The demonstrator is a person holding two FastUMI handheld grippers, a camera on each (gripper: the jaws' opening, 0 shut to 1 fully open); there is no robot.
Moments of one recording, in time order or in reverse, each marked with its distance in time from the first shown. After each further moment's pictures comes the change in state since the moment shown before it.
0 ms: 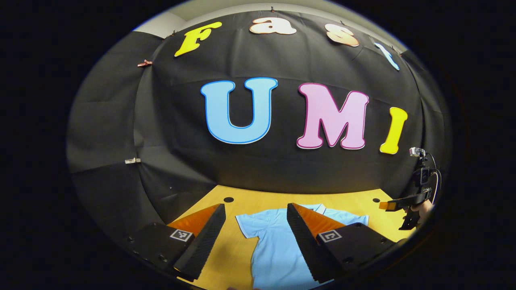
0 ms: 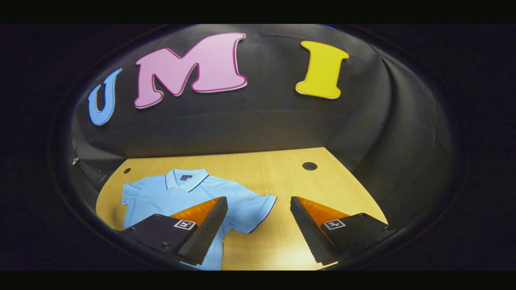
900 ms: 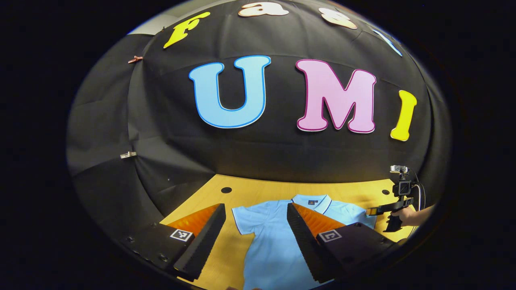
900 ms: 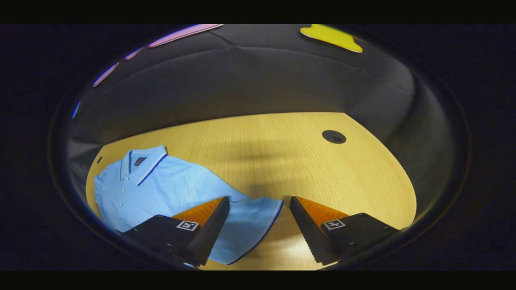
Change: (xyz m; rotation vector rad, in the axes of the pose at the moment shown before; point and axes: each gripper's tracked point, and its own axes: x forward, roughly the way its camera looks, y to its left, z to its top) left arm 0.045 -0.040 -0.021 0.035 0.093 0.019; right arm 0.148 -0.014 -0.072 -0.015 0.211 -0.004
